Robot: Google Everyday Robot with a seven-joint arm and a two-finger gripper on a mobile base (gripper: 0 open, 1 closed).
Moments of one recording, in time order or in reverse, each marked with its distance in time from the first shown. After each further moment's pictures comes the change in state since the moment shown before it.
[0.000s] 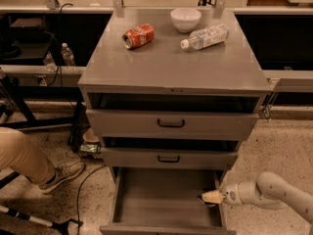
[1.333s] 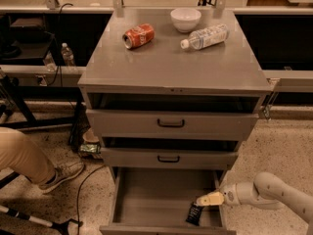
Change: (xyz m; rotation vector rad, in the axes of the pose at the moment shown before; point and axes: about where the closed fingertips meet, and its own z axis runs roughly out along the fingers) arm 0.002 0.004 0.009 -0.015 0.008 0.001
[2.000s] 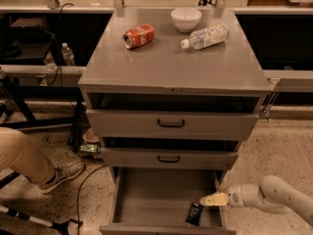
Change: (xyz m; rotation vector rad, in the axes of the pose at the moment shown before) arm 0.001 -0.008 -0.017 0.036 -0.047 0.005
